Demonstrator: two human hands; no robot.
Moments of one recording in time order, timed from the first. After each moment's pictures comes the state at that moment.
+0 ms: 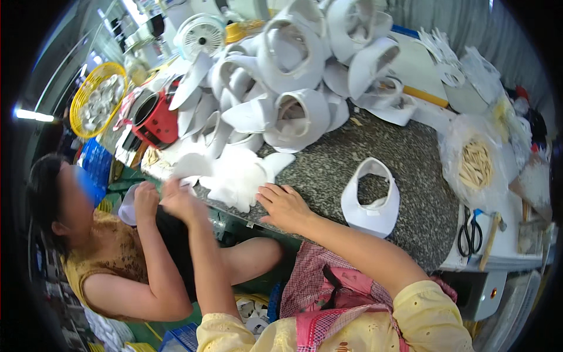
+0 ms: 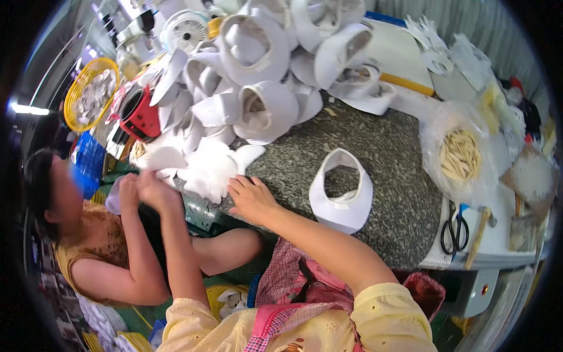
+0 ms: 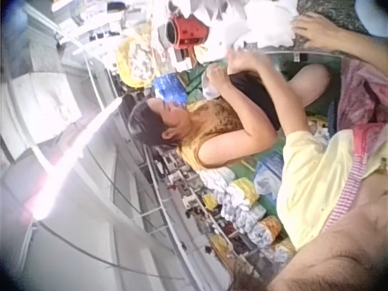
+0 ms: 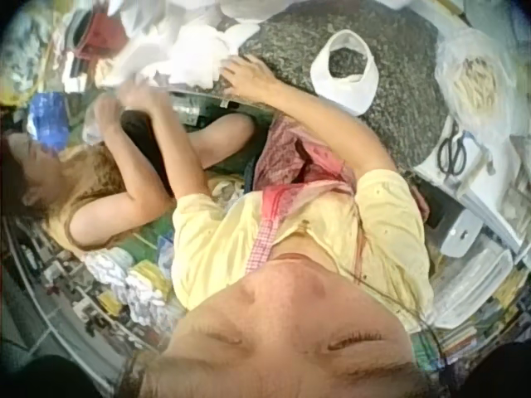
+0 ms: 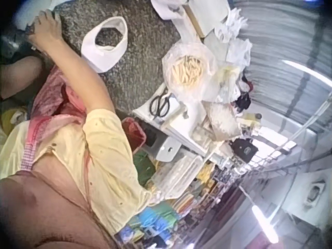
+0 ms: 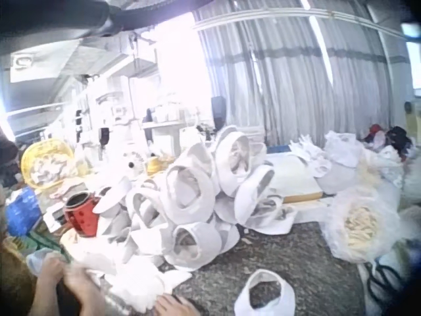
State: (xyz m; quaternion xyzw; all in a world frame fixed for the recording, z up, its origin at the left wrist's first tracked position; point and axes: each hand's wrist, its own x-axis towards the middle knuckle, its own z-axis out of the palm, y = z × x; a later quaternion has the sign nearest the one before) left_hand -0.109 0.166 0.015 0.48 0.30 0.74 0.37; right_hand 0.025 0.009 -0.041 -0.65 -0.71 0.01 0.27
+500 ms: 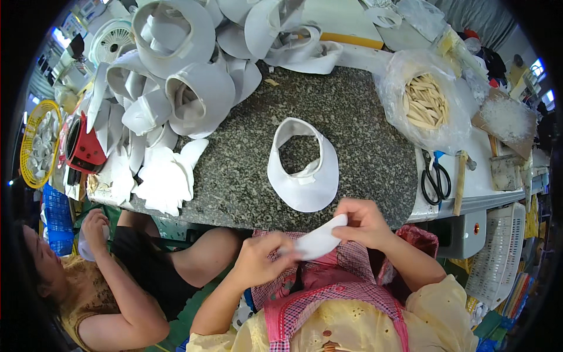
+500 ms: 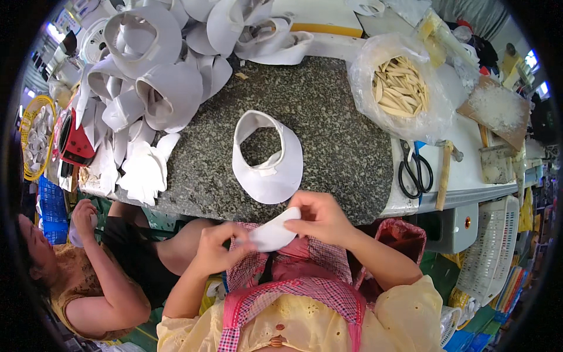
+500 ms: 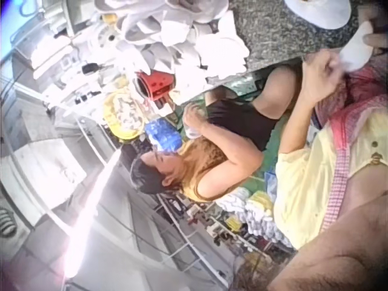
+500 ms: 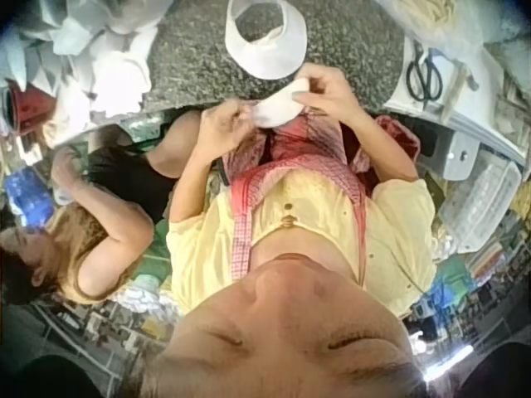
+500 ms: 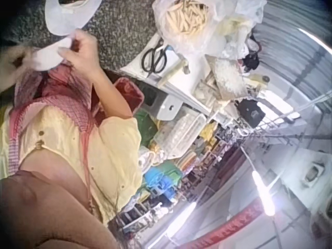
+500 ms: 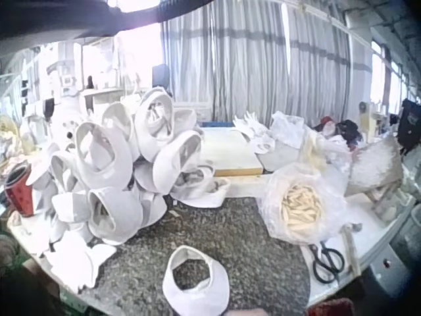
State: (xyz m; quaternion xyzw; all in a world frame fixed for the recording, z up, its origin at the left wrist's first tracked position) left_hand -0.063 -0.043 0.009 0.83 0.03 0.09 0.55; right_hand 0.083 -0.221 0.003 -0.57 -0.26 0.45 0.64
